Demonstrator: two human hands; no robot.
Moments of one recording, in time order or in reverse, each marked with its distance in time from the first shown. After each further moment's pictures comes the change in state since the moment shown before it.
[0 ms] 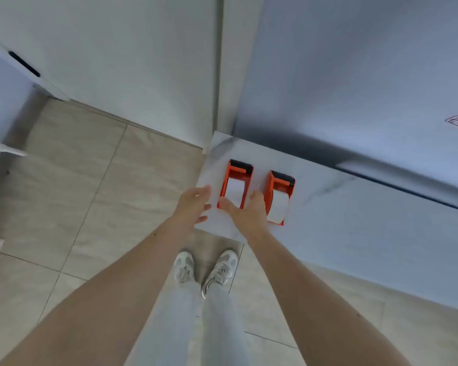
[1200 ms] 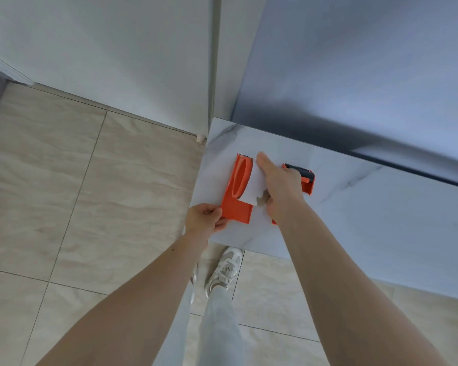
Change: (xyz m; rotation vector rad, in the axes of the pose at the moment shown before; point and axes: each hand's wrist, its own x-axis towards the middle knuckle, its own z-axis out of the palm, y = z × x) left_hand 0.079 -0.052 0.019 -0.090 0.037 -0.042; right_hand 0.068 -0.052 -0.016 0.530 0.147 0.306
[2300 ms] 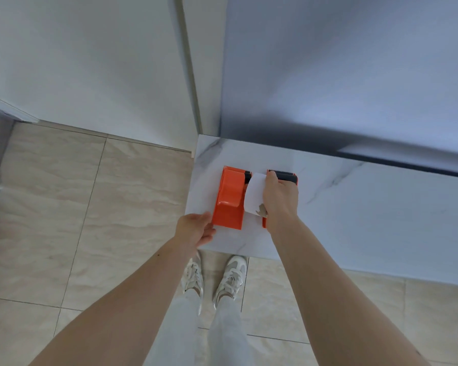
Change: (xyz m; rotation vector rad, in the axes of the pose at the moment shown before) left_hand -0.032 0.035 -0.001 0.088 -0.022 -0.159; right_hand -0.006 0.005 -0.028 -0.070 0.203 -0.030
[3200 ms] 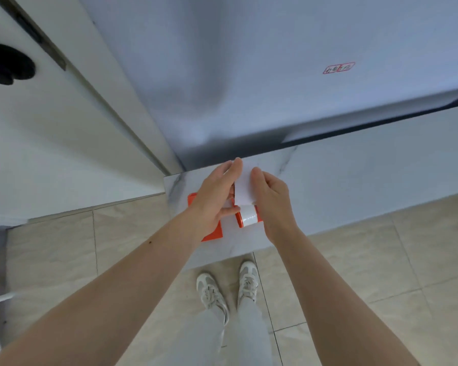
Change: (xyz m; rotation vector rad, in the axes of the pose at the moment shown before) left_hand -0.184 0.105 0.099 0.449 -0.430 0.382; right_hand -0.087 -0.017 -0.107 0.343 -0.093 -0.384
